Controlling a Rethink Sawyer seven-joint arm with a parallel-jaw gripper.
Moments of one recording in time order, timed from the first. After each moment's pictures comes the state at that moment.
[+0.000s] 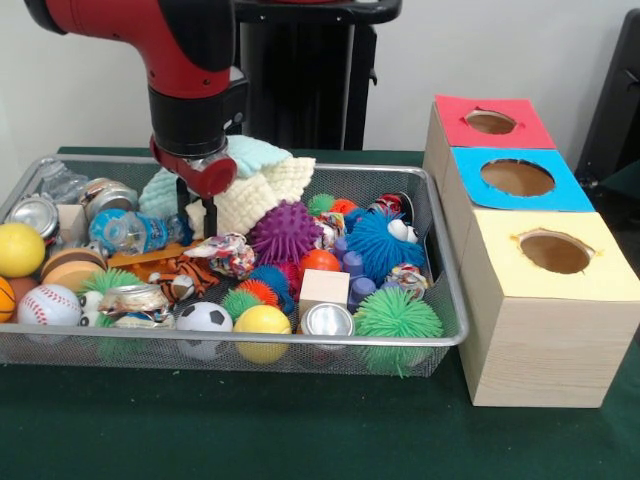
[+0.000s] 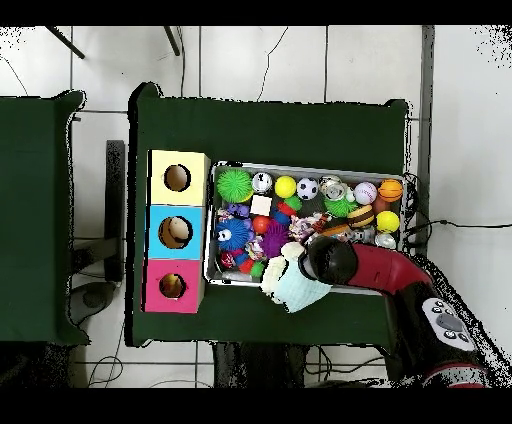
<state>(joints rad) -0.58 -0.51 0.07 1.71 -0.37 0.42 2.40</state>
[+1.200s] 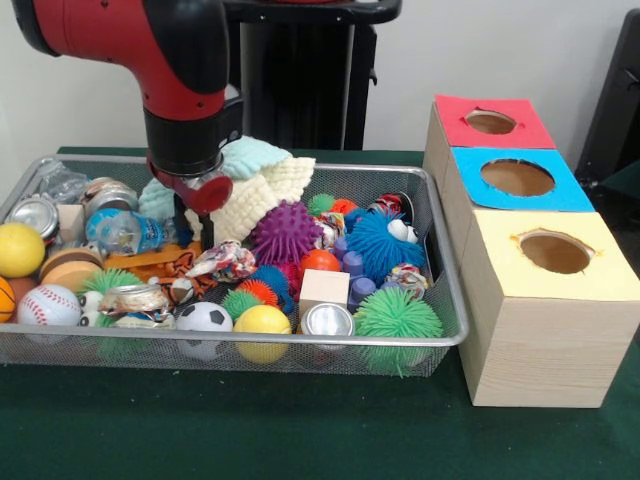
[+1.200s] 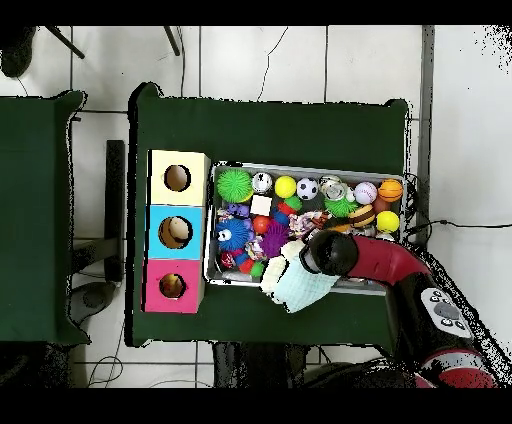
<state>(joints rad) -0.57 -0.46 0.08 1.64 -0.37 0.48 2.40</state>
